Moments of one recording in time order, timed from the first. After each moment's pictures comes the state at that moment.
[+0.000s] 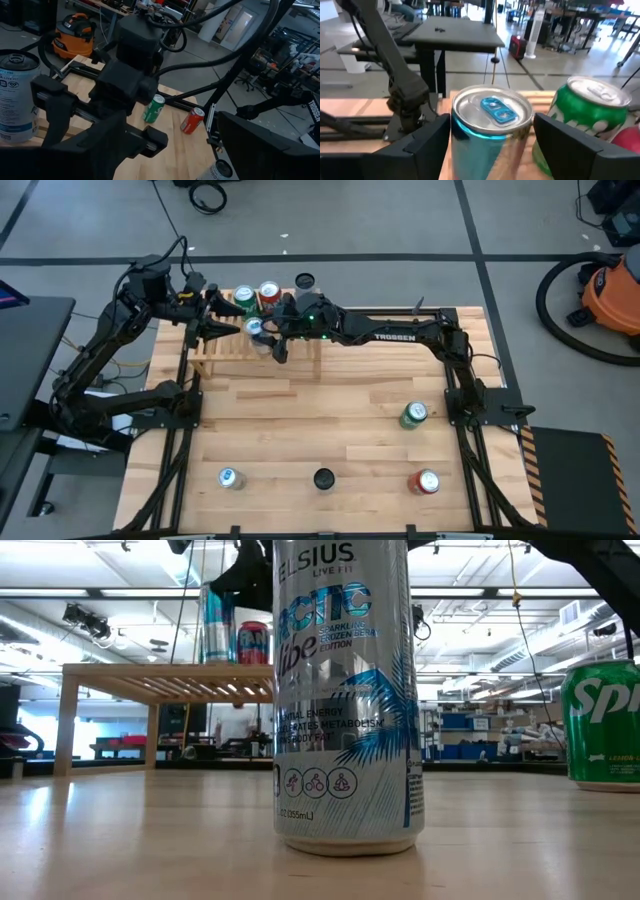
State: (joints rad) left arm 0.83 0.94 1.28 -0.62 0.89 -0.15; right arm -0.23 2.08 1.86 0.05 -0.09 -0.11
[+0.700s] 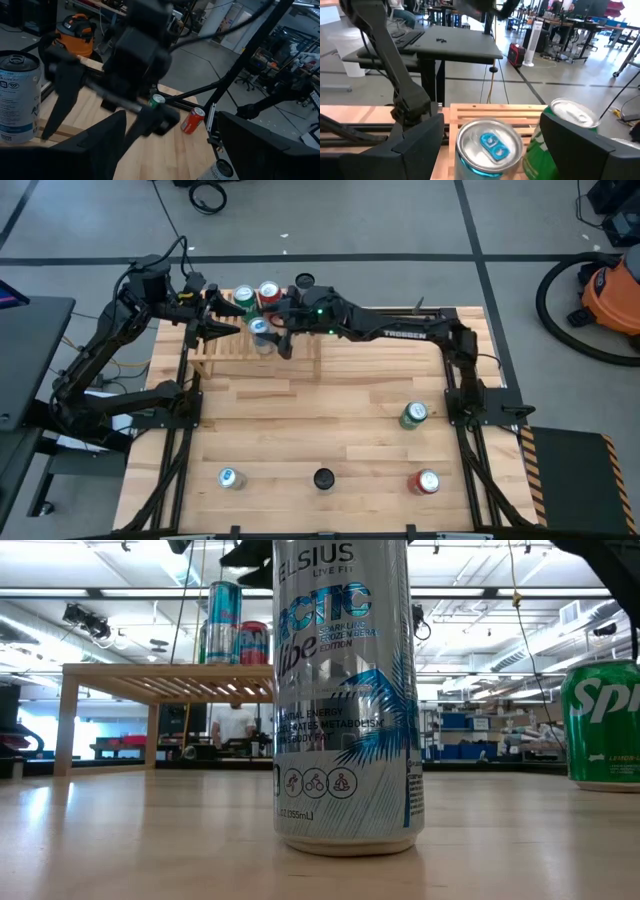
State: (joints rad) left arm 0.83 0.94 1.28 -0.62 0.89 -0.15; right arm -0.23 1.99 1.86 0.00 -0.10 -0.13
